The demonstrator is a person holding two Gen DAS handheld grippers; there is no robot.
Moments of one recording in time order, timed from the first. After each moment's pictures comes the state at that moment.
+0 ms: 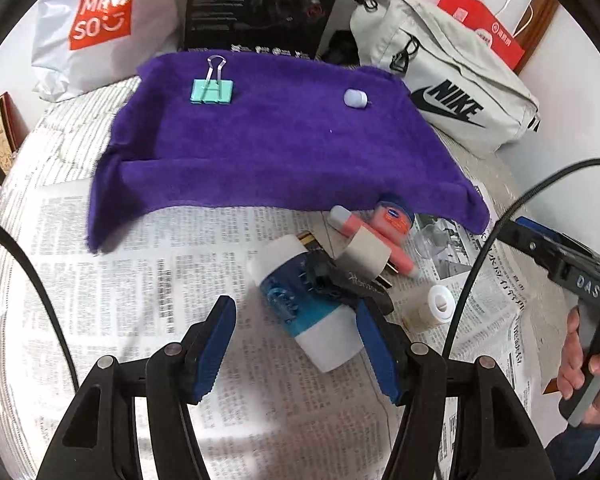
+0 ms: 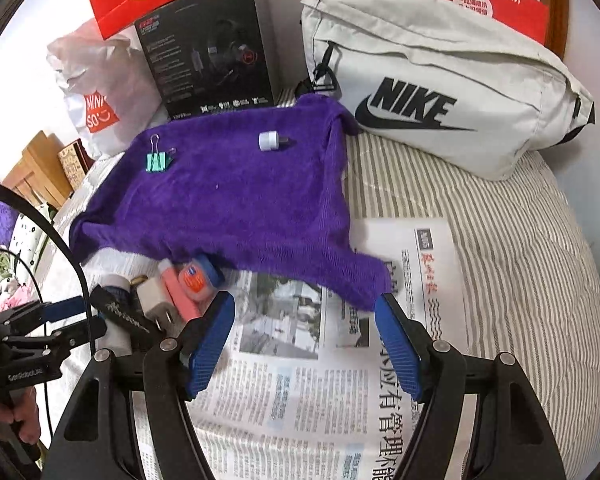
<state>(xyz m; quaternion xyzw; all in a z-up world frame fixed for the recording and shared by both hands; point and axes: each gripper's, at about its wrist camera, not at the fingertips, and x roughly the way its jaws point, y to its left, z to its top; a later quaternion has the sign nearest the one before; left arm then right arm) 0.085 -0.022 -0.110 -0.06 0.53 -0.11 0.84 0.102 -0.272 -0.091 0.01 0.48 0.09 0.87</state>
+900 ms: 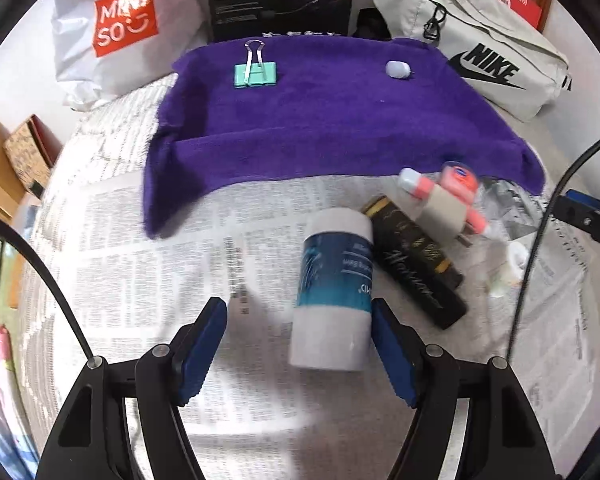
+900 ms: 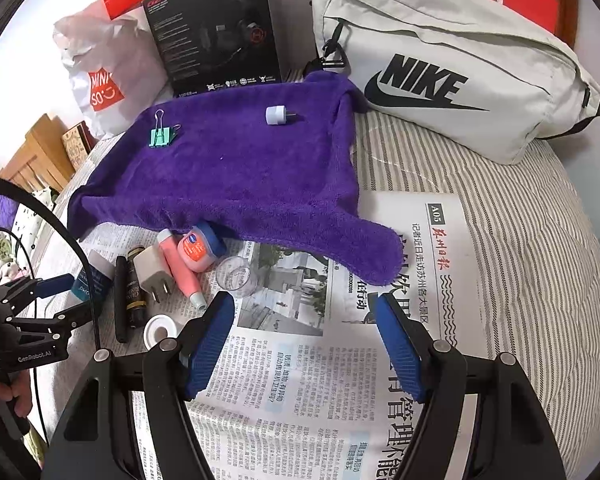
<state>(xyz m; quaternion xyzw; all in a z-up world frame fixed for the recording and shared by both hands) 0.076 -0.003 -0.125 0.03 0.53 -0.04 0.85 0.092 -0.269 -0.106 0.00 0.50 0.10 0.86</state>
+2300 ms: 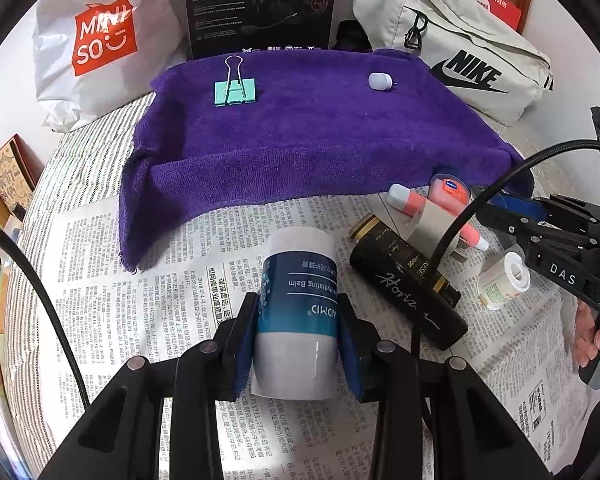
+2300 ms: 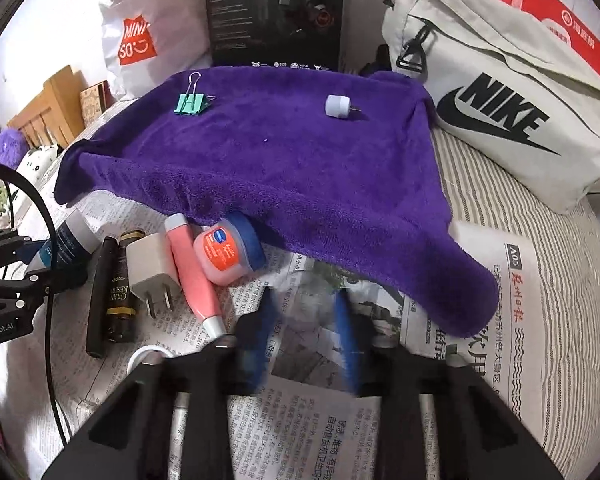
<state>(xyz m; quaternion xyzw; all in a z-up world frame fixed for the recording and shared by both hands) 0.082 -0.010 -0.128 0.03 0.50 -0.08 0.86 0.112 -0.213 -0.149 -0.08 0.47 0.14 0.87</state>
